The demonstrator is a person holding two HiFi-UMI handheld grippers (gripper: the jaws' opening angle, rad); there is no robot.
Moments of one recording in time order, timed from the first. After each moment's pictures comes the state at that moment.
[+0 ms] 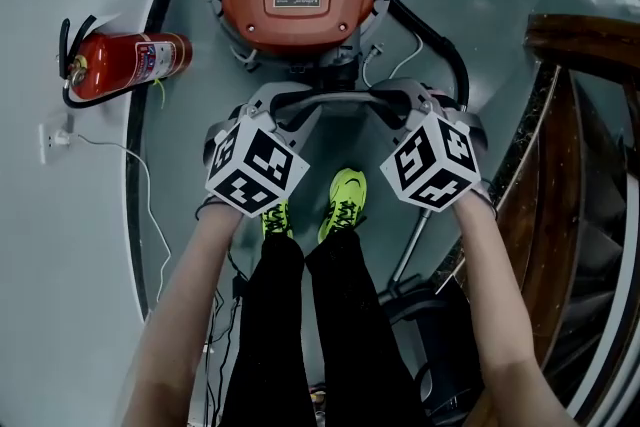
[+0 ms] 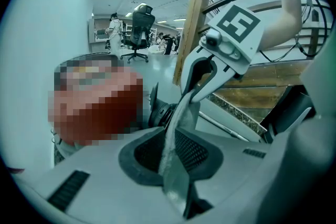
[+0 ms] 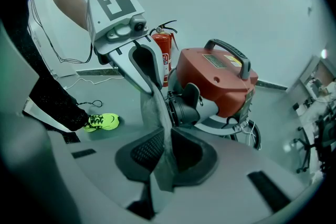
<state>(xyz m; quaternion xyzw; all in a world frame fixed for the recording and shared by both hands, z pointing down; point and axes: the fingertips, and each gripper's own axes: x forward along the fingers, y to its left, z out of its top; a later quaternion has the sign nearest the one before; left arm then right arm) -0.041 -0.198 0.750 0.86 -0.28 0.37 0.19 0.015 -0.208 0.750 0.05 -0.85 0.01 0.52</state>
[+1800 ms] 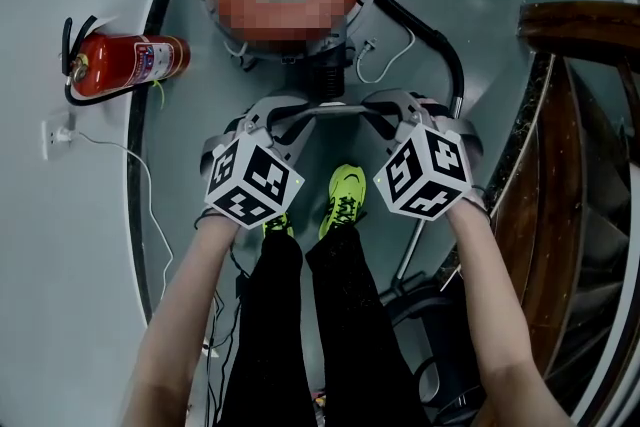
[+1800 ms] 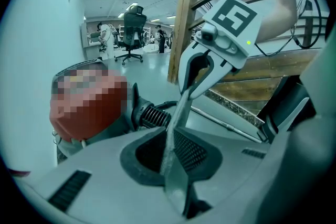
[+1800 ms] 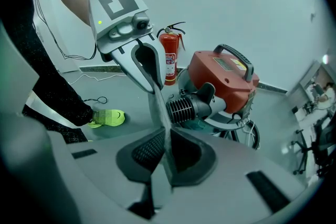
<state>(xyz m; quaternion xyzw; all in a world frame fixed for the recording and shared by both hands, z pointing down) -0.028 -0.161 0.740 0.87 -0.26 0.39 0.16 0.028 -0.171 0.739 0.04 -0.85 0.00 0.53</state>
